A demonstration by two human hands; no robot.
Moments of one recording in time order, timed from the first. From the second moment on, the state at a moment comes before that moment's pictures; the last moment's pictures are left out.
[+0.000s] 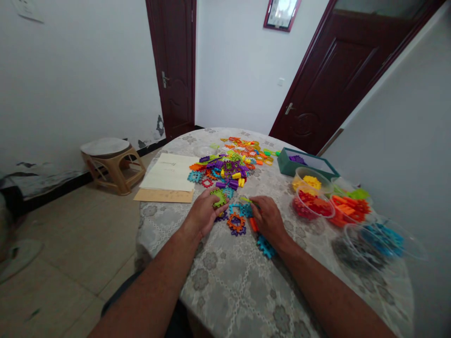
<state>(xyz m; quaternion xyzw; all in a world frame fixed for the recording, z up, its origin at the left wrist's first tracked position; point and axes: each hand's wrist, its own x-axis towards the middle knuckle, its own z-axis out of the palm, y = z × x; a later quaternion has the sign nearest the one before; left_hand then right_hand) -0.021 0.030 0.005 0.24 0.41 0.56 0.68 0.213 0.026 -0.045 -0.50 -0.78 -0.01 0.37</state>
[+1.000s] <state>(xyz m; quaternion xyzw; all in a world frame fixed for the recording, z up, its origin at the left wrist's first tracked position) -0.001 0.014 0.010 0.33 0.40 0.47 0.71 0.189 0.006 -0.026 -0.41 -0.82 0.00 0.40</state>
